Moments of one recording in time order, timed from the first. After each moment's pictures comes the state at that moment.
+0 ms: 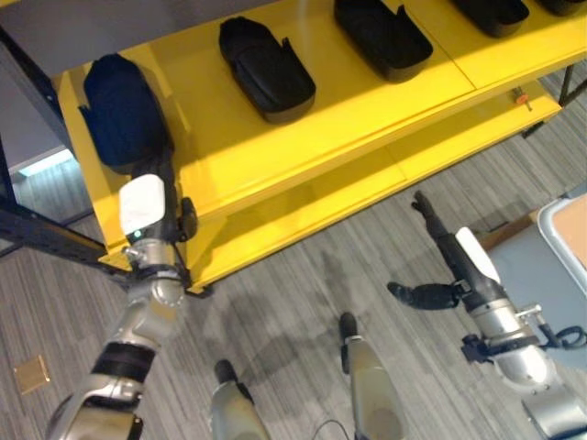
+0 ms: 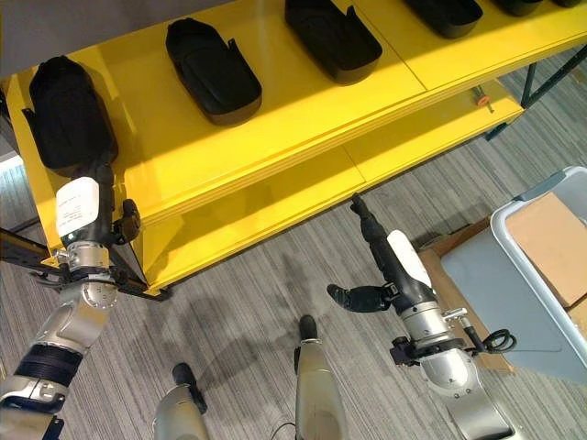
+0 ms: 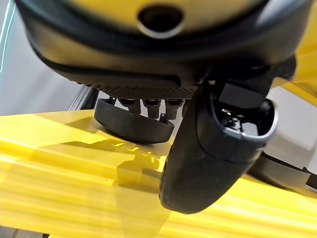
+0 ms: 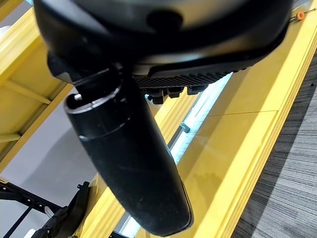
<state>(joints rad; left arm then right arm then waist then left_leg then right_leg) -0.40 0.64 -0.13 0.35 0.51 0.09 0.47 0.15 -0.74 0.10 -0.28 -0.04 -0.20 -0.15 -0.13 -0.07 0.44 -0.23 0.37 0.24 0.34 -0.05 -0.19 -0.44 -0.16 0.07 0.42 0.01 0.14</state>
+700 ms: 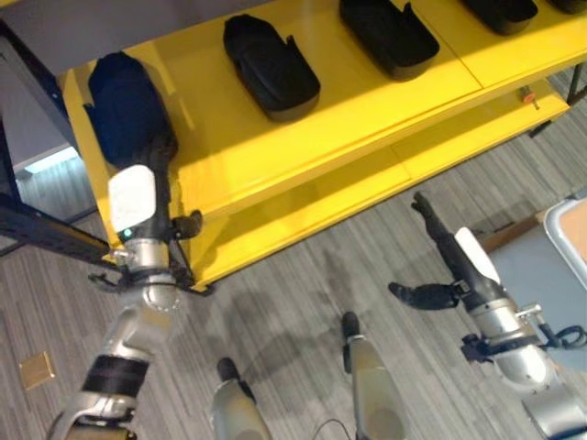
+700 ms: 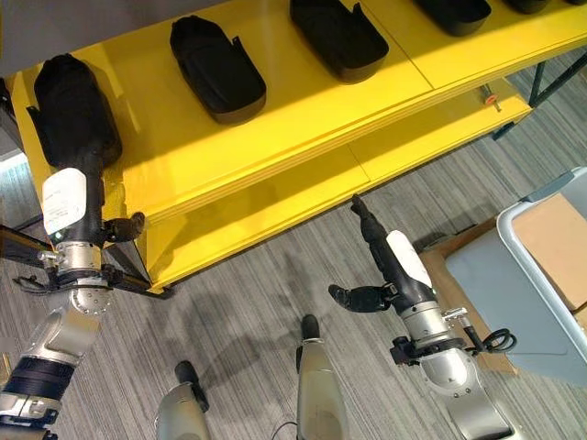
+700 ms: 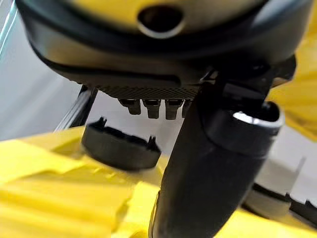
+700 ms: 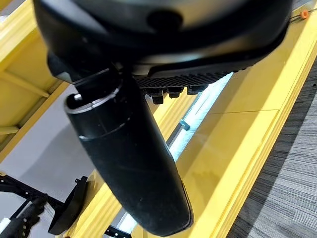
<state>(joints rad) -0.30 0.65 -0.04 0.15 0.52 0.08 0.47 0.15 -0.74 0.10 -0.28 -0.08 -0.19 -0.15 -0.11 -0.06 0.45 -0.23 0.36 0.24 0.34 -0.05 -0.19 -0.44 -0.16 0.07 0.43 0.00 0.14</state>
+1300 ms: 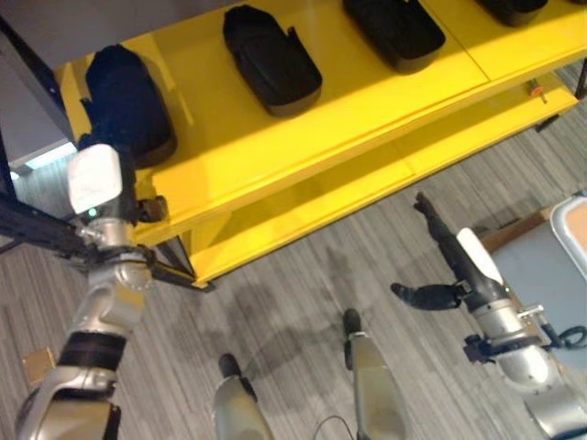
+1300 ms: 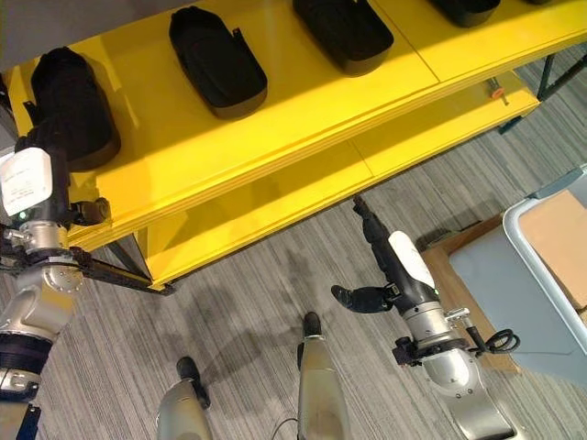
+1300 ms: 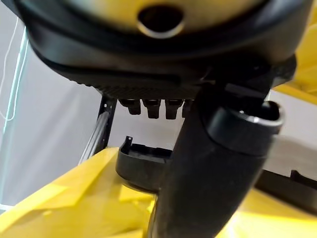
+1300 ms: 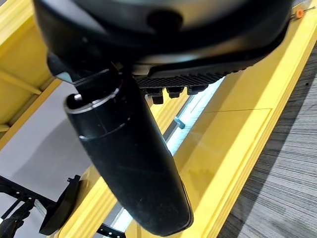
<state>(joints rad) -0.49 0.78 -0.12 0.43 0.53 0.10 0.47 0.16 -0.75 0.08 -0.28 -0.08 -0.18 -0.15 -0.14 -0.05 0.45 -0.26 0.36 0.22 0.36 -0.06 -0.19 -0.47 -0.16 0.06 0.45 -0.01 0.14</state>
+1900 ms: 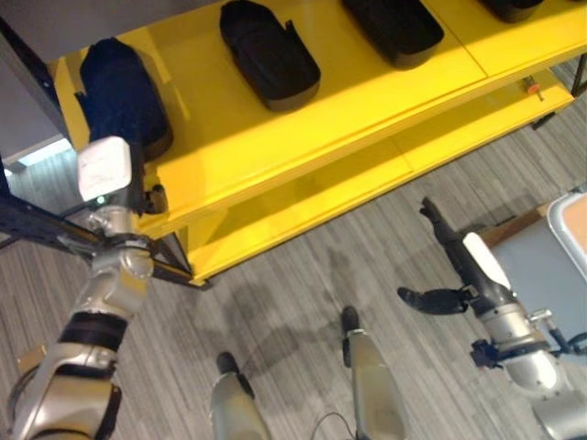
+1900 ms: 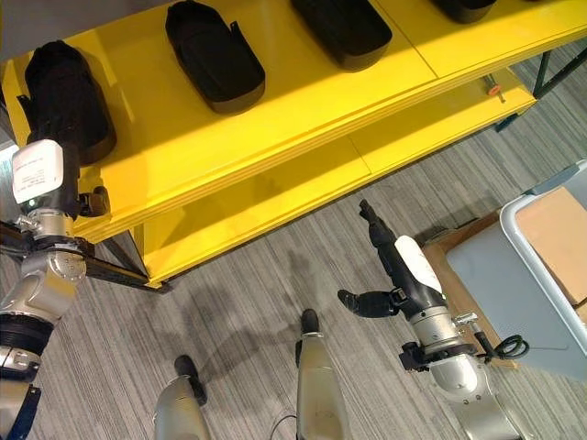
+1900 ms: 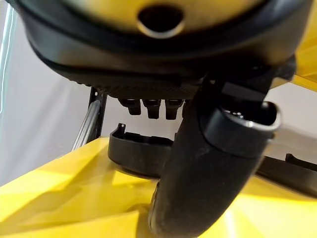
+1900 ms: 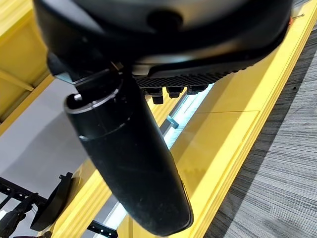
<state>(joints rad) -0.57 0.79 -0.17 0.52 0.48 0.06 0.46 0.20 -0.76 0.06 -0.28 -0.07 -0.19 -0.14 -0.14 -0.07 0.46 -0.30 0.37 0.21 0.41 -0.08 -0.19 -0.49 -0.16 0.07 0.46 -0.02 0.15</state>
